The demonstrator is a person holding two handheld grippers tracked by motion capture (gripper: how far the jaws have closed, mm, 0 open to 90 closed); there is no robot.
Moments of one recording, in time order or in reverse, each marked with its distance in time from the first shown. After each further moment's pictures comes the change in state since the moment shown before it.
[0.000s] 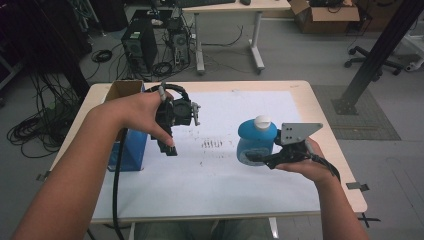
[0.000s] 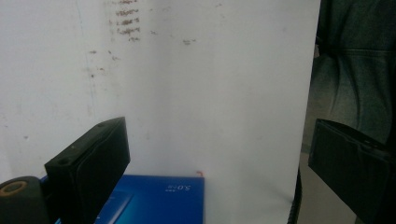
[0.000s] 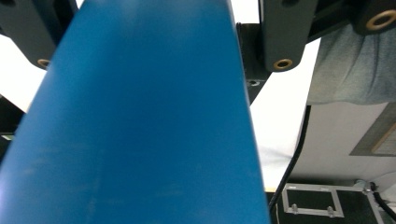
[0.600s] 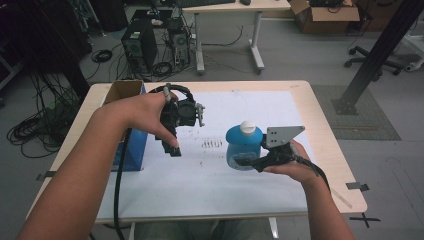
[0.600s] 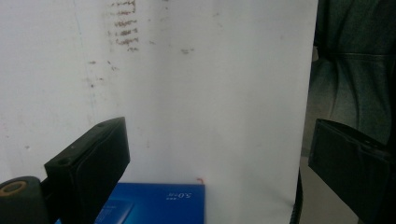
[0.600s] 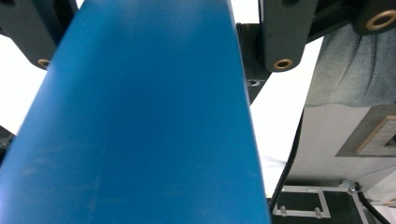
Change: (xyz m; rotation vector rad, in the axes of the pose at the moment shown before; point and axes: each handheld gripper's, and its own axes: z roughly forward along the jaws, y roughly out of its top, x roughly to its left) left arm -0.001 0.009 0.002 -0.004 -0.001 0.017; right arm -0.001 -0.014 0.034 0.009 0.053 0.021
